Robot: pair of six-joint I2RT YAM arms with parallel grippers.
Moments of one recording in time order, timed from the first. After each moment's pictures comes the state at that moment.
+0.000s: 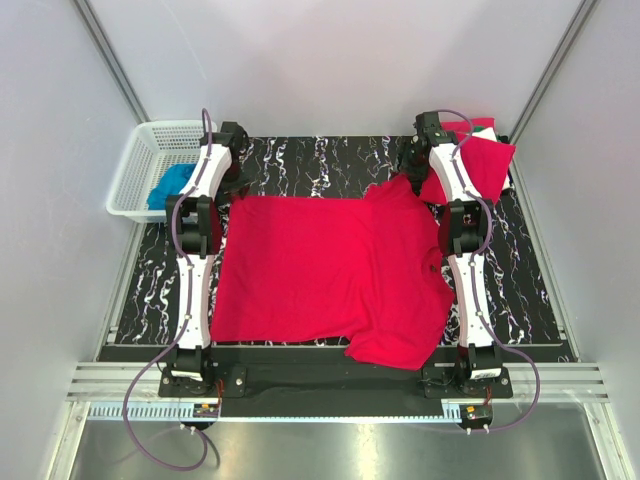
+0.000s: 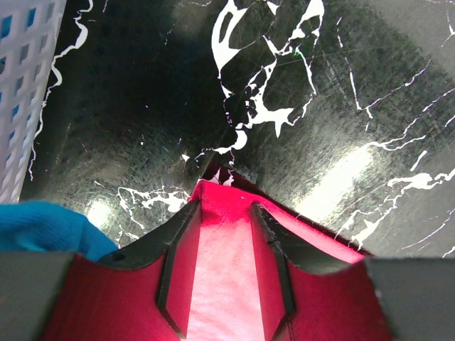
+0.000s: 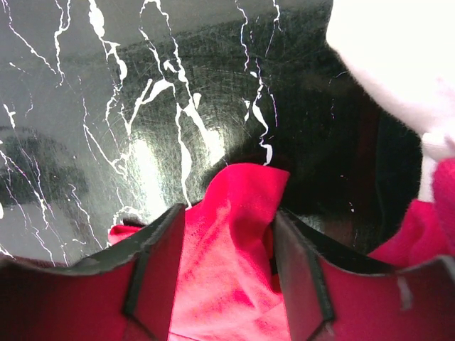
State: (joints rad) left arm -0.06 2.59 2.44 -1.16 -0.22 -0.59; right arm 0.10 2.75 2.68 -0.93 -0.15 0.34
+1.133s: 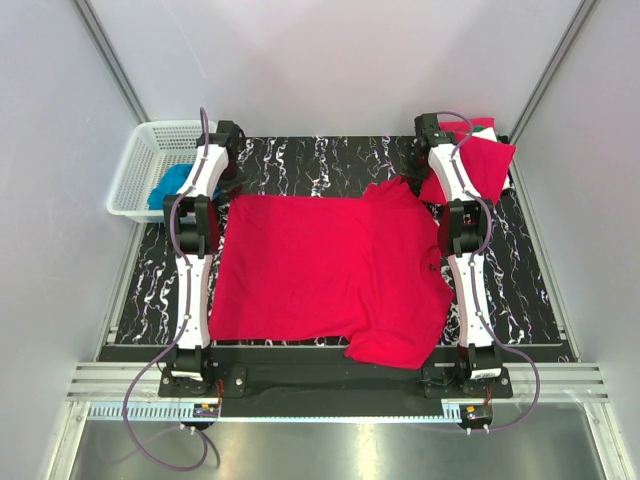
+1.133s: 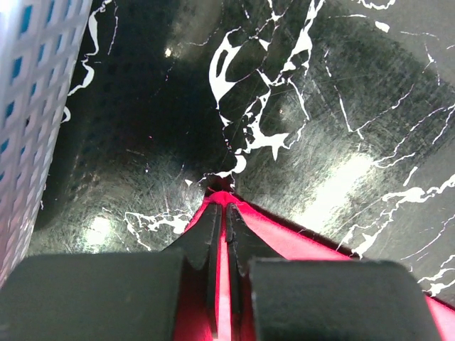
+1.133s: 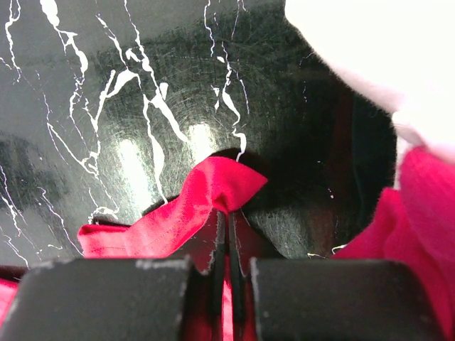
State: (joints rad) left arm -0.05 2.59 2.43 -1.10 -0.20 -0.54; right arm 0.11 2.75 2.67 -0.97 -0.09 0.35
